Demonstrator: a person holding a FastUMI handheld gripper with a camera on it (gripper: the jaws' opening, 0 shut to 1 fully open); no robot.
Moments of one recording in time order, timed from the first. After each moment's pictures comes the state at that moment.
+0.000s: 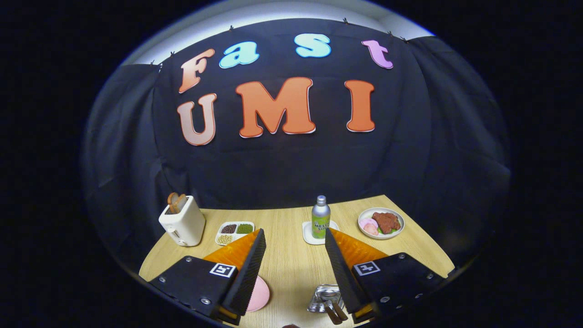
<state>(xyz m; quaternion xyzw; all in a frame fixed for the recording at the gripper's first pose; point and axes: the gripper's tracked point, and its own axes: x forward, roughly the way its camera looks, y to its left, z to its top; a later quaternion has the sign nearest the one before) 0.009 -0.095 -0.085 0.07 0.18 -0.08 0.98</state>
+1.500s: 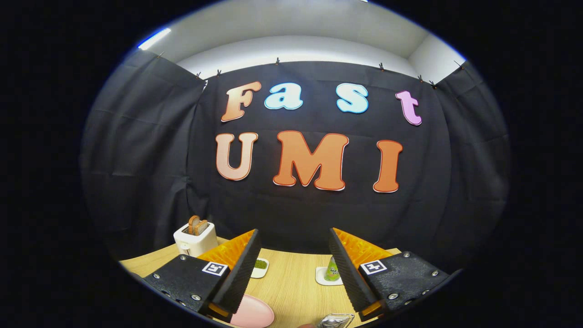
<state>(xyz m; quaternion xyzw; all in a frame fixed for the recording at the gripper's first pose) 0.014 -0.049 -0.016 -0.01 0.02 -0.02 1.00</state>
